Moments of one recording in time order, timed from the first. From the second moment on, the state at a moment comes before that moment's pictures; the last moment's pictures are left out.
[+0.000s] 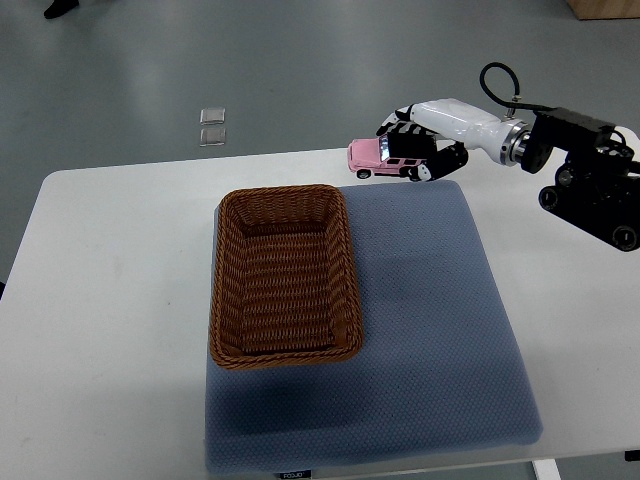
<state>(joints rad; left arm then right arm) -0.03 0.00 -0.09 -0.10 0.11 -0.11 -0.05 1.05 -0.43 0.27 0.92 -1.44 -0.06 0.31</state>
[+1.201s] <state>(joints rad) -0.04 0.00 -0.09 -0.10 0.11 -0.11 -0.05 1.06 -0.17 0.18 0.86 -1.44 -0.06 0.31</state>
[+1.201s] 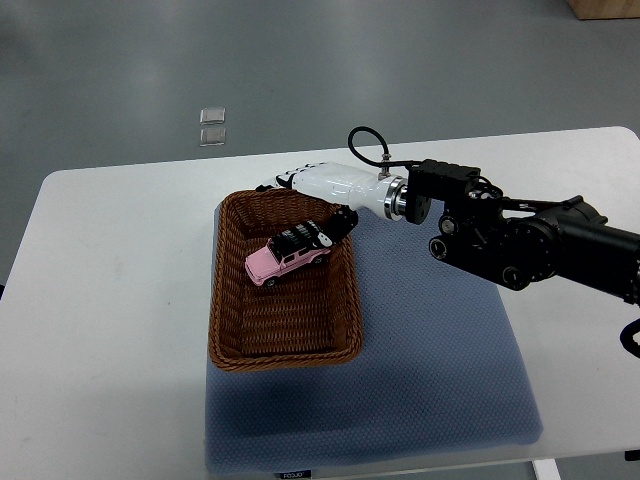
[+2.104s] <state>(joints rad) -0.04 0.00 -0.08 -0.11 0.11 -0.11 -0.05 0.78 -0.25 0.59 0.62 -0.26 -0.09 0.30</state>
